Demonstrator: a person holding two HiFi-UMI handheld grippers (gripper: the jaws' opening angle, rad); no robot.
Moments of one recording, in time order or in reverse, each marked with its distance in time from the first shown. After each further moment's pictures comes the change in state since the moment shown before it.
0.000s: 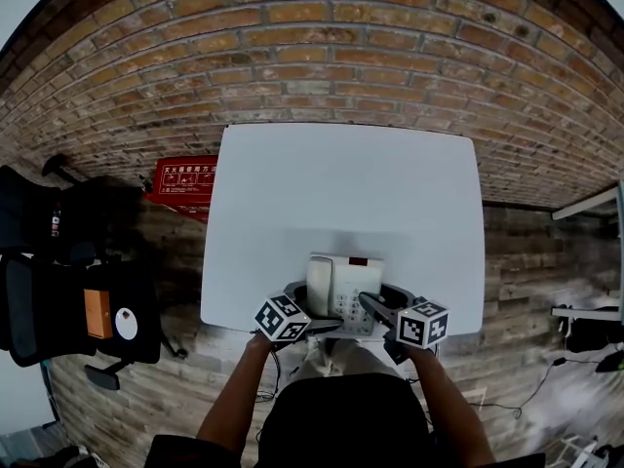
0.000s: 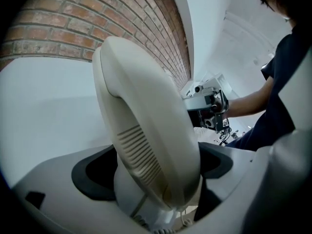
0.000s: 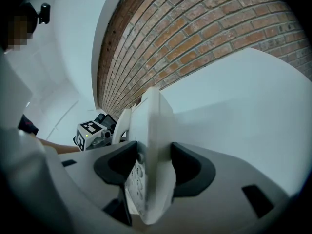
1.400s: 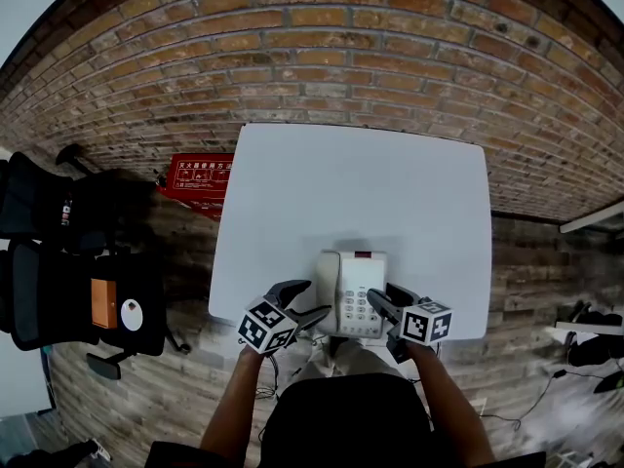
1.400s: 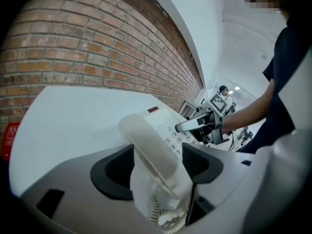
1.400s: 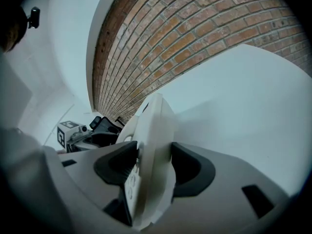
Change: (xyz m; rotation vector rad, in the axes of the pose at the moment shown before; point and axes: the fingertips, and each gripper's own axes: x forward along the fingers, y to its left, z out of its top) left arm -0.072 0.001 0.029 0.021 -0.158 0.226; right arm 0.004 -0.011 -0.003 0.044 -0.003 -0.033
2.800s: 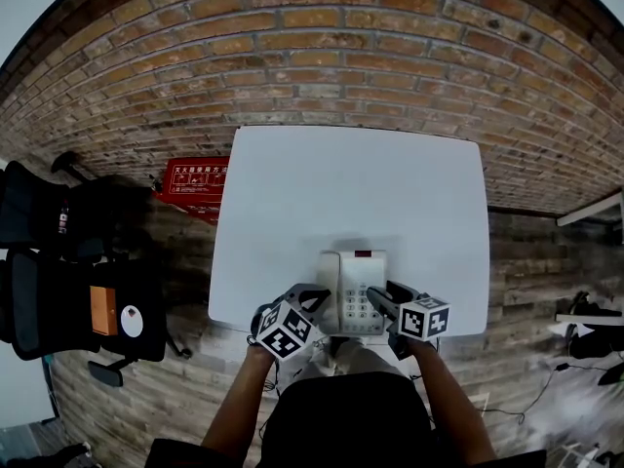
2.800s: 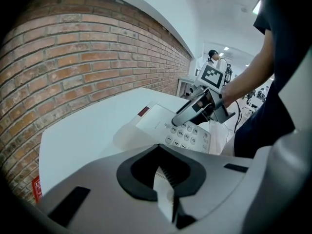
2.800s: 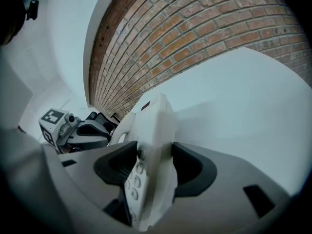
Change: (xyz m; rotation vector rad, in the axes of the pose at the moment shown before) left arm 0.017 -0.009 0.008 0.376 0.175 0.118; right arm 0.003 -0.005 -0.003 -0.029 0.031 -0.053
